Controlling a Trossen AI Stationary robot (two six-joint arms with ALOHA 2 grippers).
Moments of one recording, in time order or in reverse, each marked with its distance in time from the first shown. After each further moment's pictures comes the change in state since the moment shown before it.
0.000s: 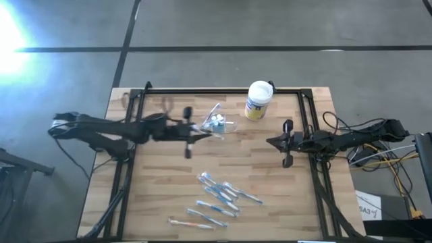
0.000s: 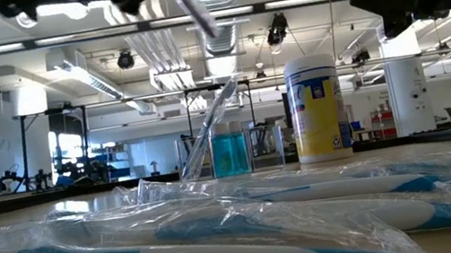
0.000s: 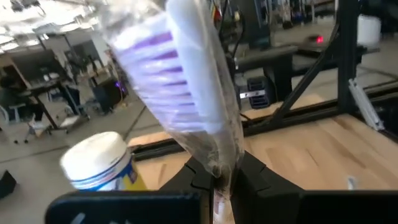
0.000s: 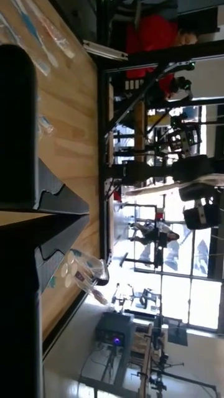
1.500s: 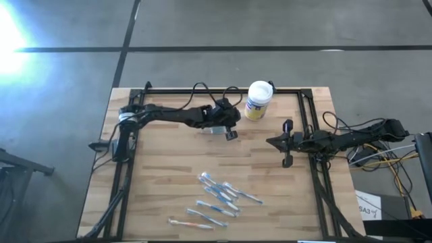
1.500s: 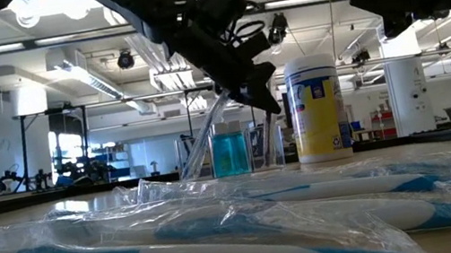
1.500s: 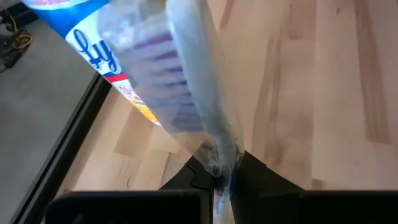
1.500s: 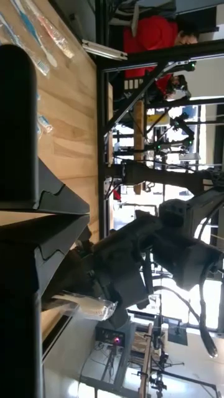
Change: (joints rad) left arm 0.209 0.815 0.703 -0.517 -0.181 -0.107; right arm 0.000 0.001 0.000 0.002 0.001 0.003
